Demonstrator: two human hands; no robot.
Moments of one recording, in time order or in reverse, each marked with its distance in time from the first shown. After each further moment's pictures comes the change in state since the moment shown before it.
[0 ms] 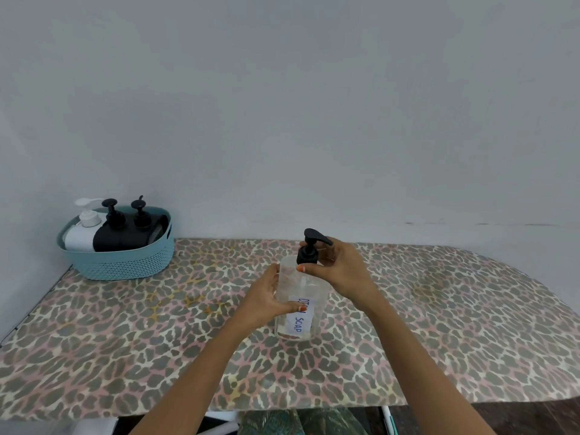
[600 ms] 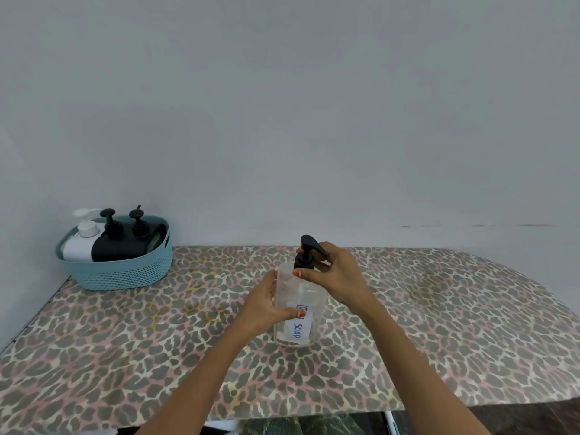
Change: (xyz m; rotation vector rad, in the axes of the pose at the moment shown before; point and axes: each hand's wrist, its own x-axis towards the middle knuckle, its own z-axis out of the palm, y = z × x) left_hand -0.004 0.005 0.001 0.026 0.016 0.020; right_hand -0.001 0.002 0.002 0.065 0.019 -0.021
